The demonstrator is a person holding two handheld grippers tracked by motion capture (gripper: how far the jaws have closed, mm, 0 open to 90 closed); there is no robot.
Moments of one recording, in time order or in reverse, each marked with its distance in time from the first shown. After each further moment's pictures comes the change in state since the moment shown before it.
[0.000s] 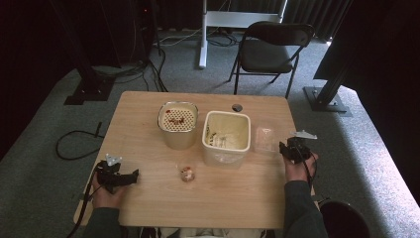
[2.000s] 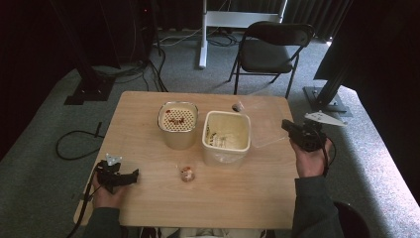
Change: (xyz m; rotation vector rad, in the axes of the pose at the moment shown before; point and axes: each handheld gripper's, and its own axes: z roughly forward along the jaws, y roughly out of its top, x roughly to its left) left arm 0.000 0.000 0.000 0.002 0.001 -0.002; right arm 0.024 0.071 -0.124 -0.263 0.312 -0.009
